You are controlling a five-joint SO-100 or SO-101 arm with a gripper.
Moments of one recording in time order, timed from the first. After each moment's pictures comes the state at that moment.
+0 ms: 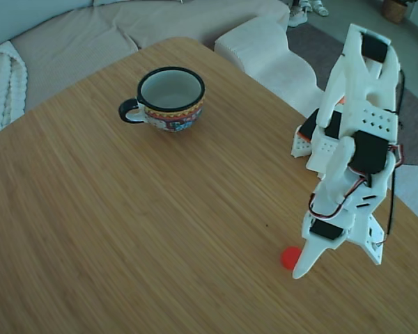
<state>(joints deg) -35.4 106.8 126.5 58.7 3.8</state>
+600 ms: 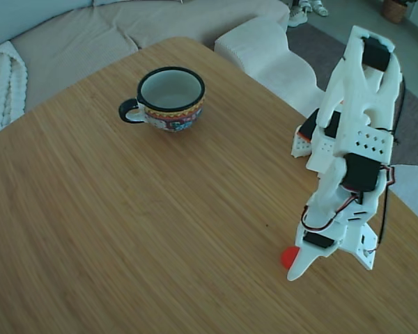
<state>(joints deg) -35.3 98.3 126.4 55.6 3.8</state>
